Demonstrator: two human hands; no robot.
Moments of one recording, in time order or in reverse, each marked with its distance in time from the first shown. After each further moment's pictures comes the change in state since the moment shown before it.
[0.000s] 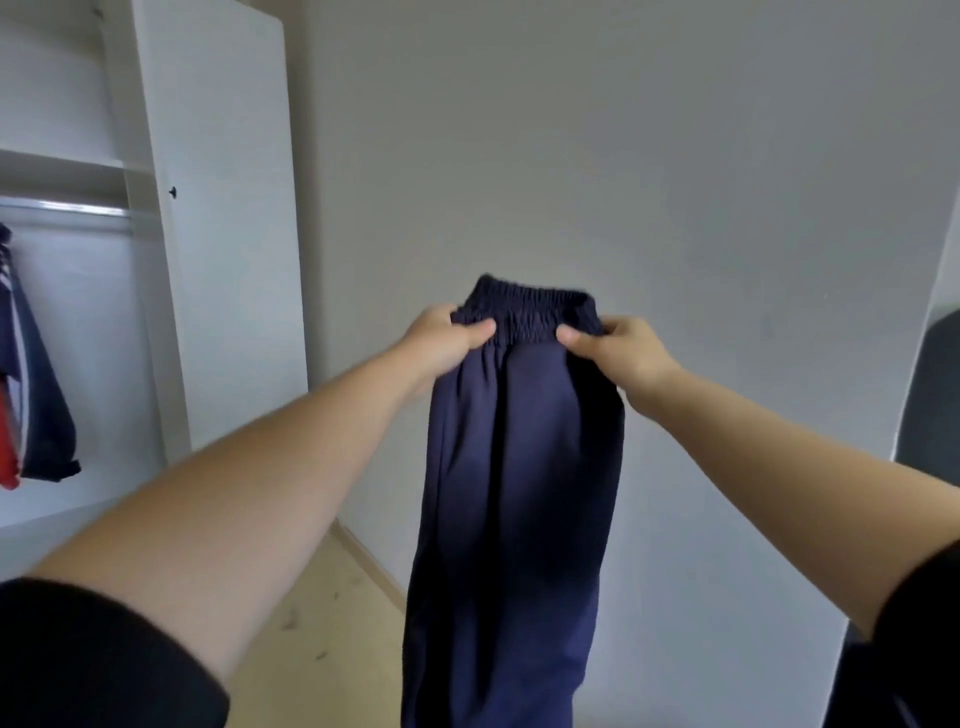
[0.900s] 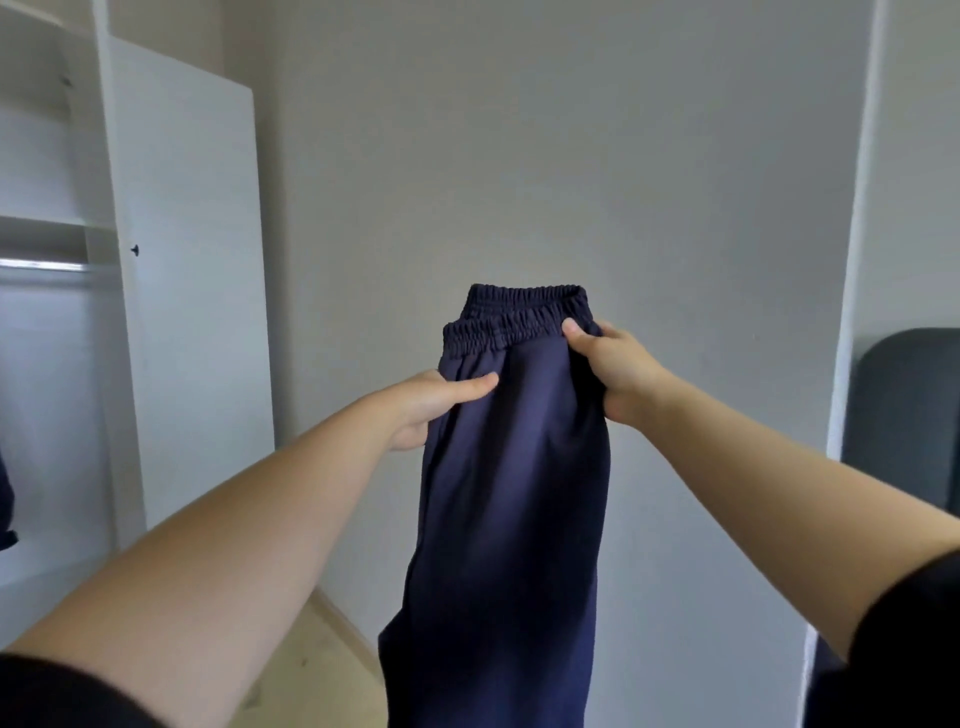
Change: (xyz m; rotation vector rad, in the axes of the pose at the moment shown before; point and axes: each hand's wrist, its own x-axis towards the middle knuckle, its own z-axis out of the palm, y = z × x) left_hand 0.011 0.005 0.010 -0.094 -0.407 -0.200; right_hand 0.016 -0.026 -0.029 0.343 0.010 0.058
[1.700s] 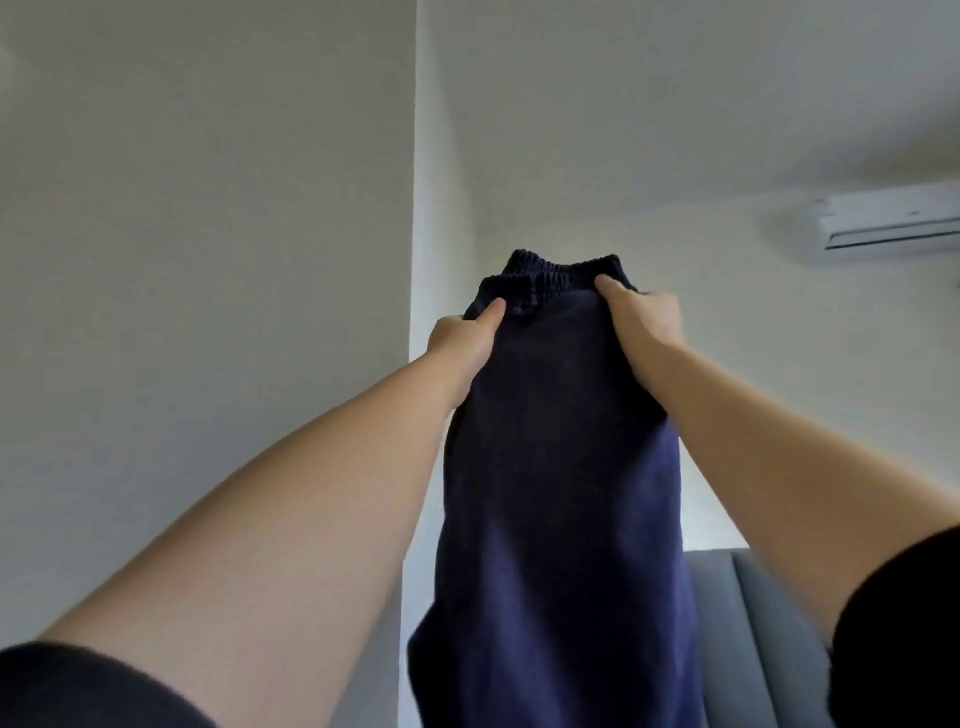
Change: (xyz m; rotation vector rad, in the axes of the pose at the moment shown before) left_hand -0.085 0.369 0.331 -0.202 -0.036 0.731; right_hand -0.211 -0.405 -0.230 -0.549 0.982 -0.677
